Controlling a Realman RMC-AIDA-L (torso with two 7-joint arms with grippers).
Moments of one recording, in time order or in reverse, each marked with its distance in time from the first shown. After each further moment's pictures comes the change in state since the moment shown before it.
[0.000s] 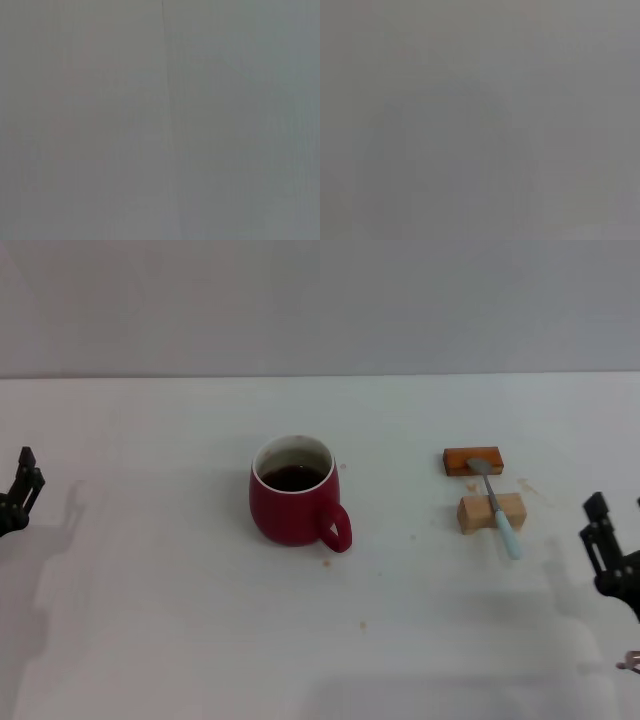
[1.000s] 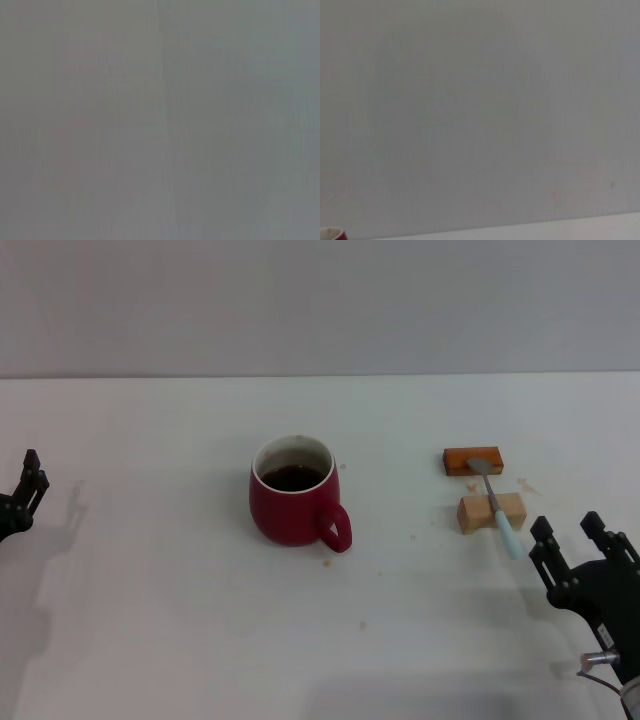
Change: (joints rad) left arm -0.004 0.002 0.003 0.000 0.001 -0.017 0.001; right arm 0.043 0.003 -0.002 0.013 0.001 0.188 0.003
